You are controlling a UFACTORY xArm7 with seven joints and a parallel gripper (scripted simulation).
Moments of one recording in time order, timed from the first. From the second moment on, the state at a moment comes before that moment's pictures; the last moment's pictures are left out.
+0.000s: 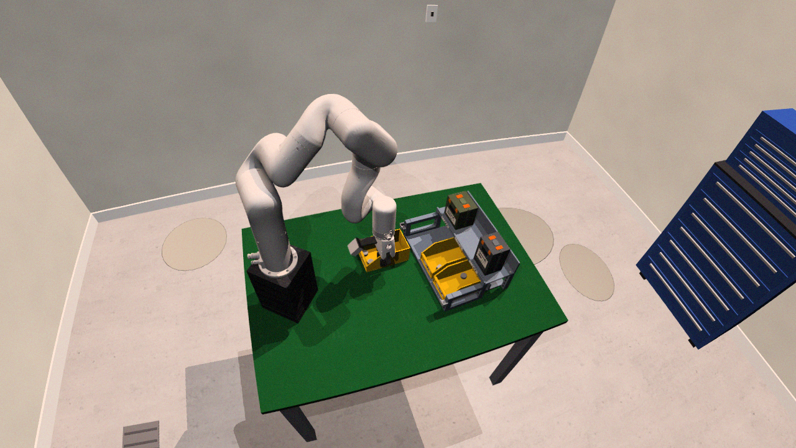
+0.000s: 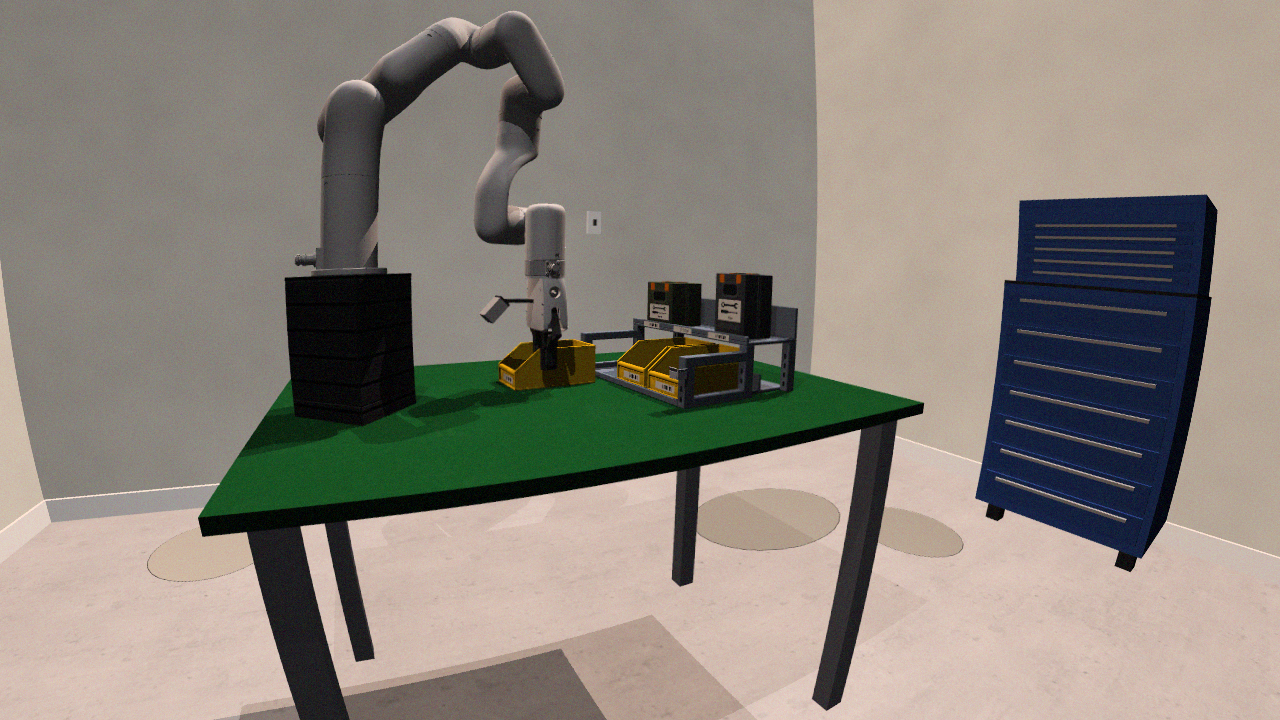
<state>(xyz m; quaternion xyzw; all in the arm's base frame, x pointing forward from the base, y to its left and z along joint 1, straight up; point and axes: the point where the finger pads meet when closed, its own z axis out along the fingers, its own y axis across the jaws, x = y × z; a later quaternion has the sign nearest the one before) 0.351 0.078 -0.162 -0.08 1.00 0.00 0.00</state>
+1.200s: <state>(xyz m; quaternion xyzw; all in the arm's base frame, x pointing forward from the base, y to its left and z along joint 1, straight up) 0.350 0.078 -0.147 -0.08 1.00 0.00 0.01</state>
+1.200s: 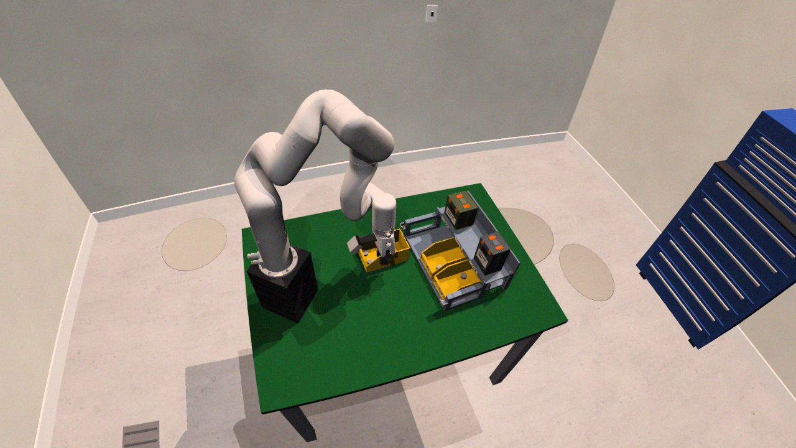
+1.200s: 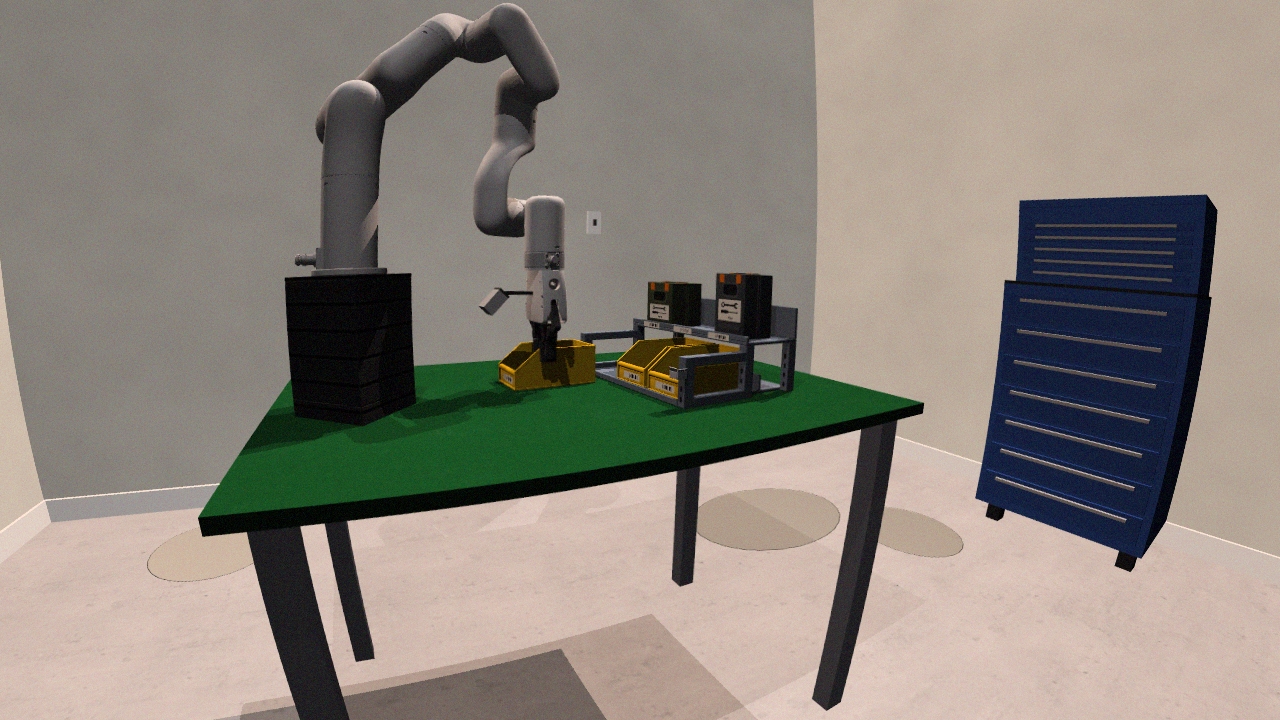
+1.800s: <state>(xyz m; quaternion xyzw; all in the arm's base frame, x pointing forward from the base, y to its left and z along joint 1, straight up) 0.350 0.078 -0.096 -0.08 1.00 0.01 0.01</state>
